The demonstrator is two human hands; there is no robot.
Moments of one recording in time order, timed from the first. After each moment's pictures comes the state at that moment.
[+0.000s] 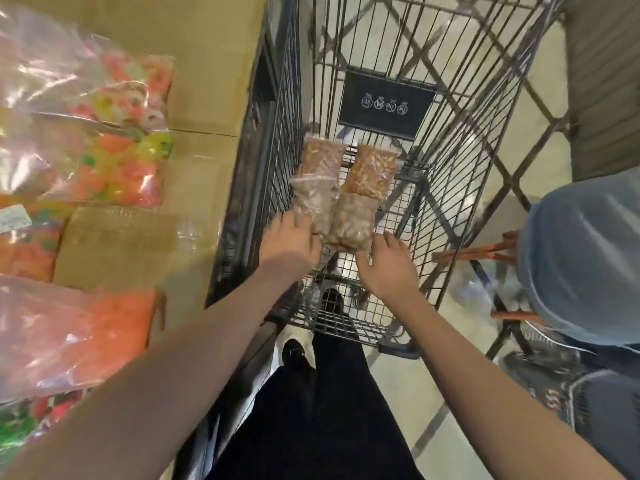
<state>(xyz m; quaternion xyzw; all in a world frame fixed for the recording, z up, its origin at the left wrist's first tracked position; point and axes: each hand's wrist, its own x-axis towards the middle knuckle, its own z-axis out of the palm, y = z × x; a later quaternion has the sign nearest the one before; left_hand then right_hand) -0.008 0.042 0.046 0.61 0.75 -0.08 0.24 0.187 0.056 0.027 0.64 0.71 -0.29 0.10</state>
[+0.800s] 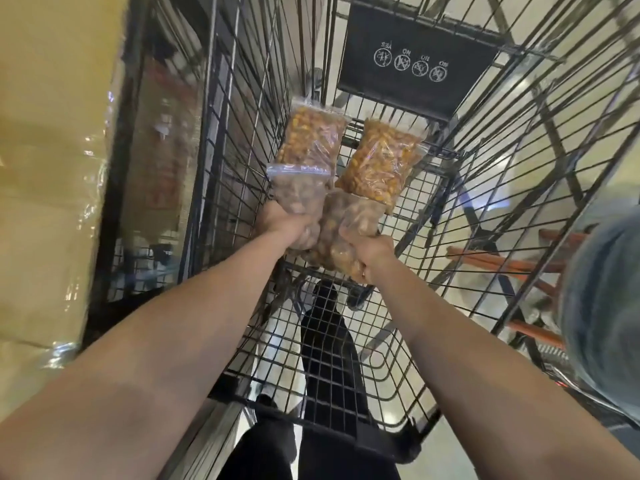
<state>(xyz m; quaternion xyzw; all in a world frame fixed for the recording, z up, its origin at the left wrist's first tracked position) -0.008 0.180 -0.134 0.12 0.87 0.13 0.45 0.166 0.195 -0.159 0.75 0.15 -0.64 0.00</state>
